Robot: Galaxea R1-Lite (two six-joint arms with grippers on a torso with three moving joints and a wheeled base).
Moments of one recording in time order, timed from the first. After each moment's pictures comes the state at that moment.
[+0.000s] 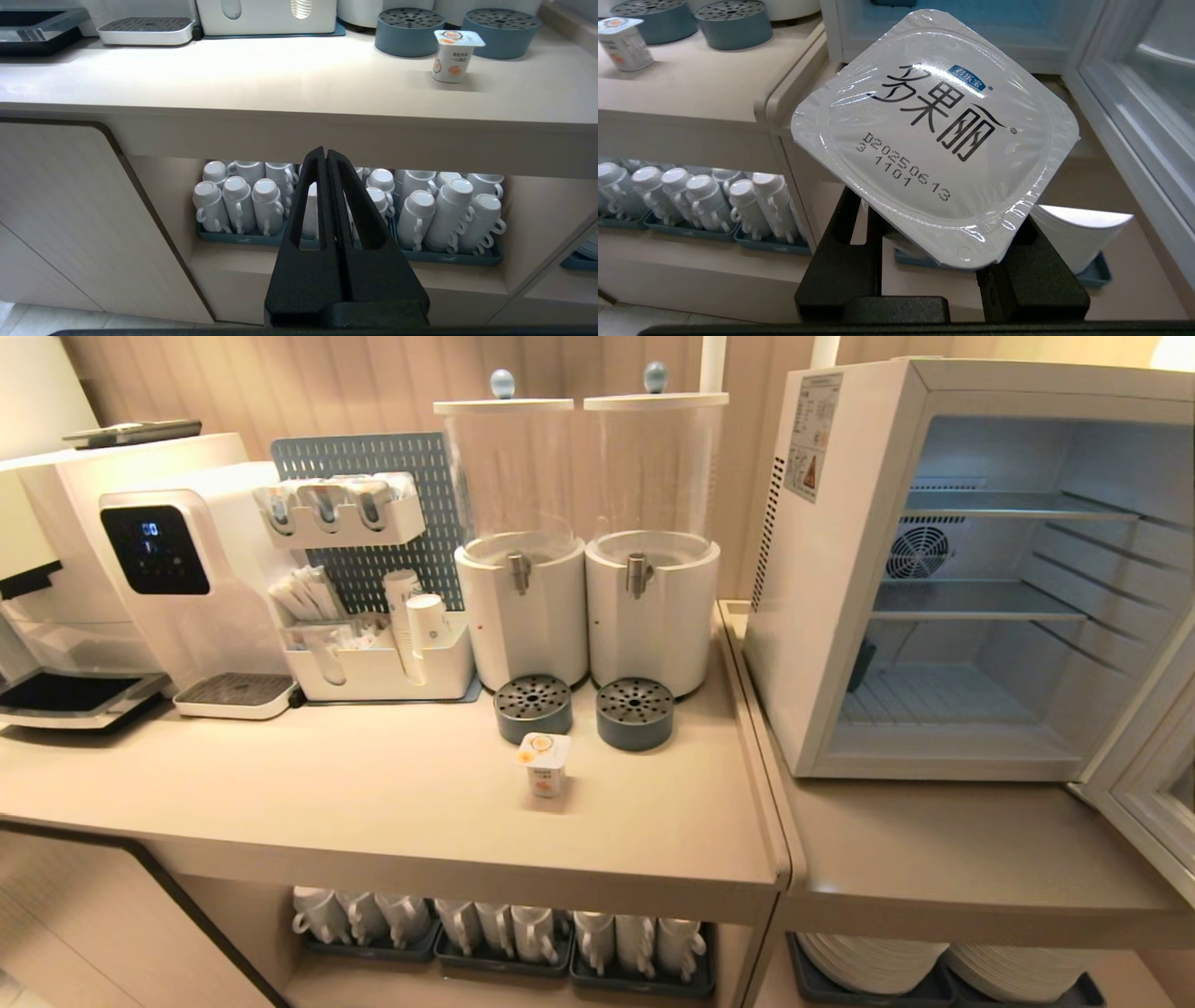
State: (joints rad) left arm 0.01 0.00 0.00 0.00 0.00 0.00; right arm 0.00 0.00 -0.03 0.07 0.02 -0.07
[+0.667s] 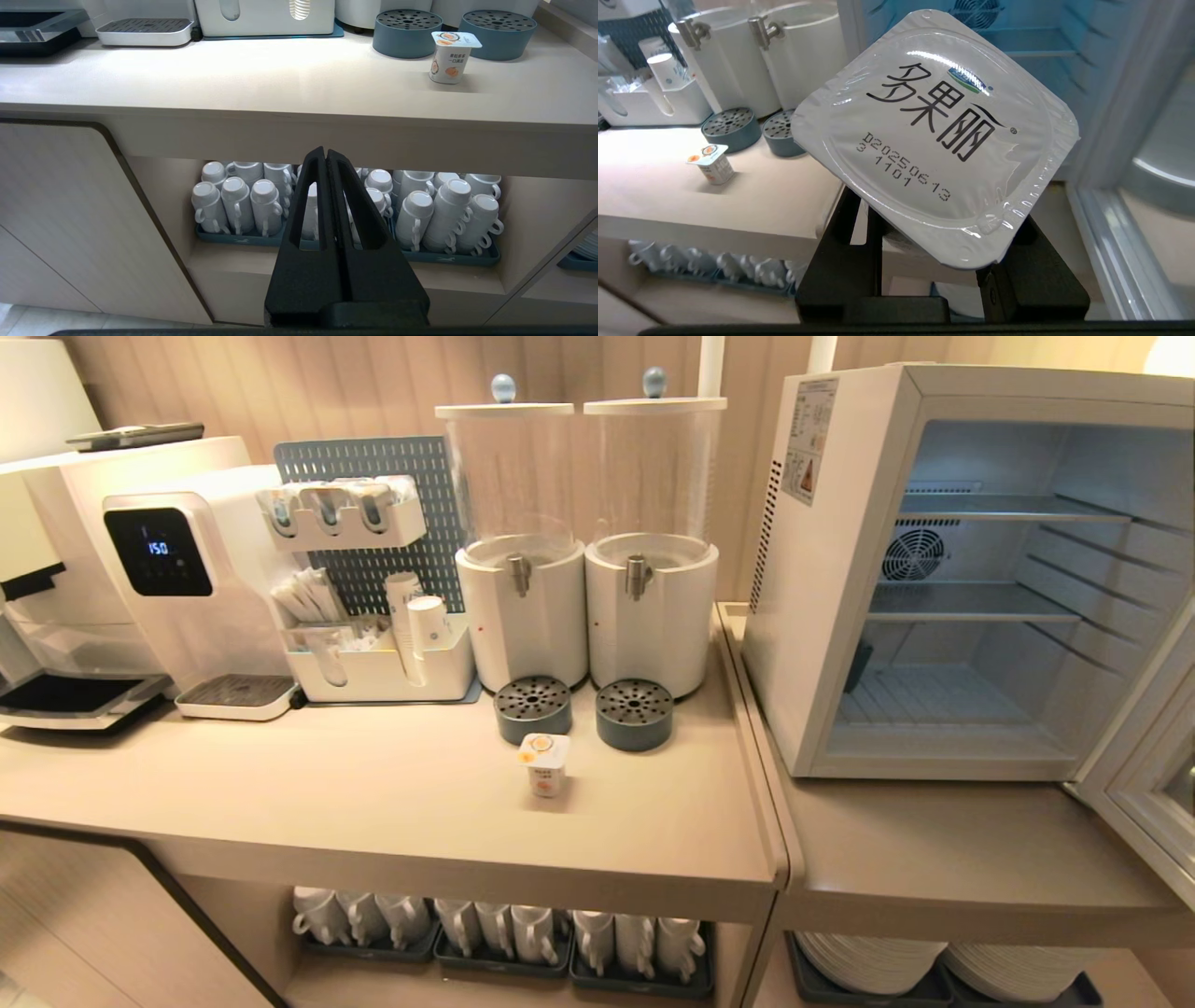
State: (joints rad) left arm 0.01 0.00 0.00 0.00 0.00 0.00; right arm 0.01 0.52 -0.64 0.12 0.07 0.03
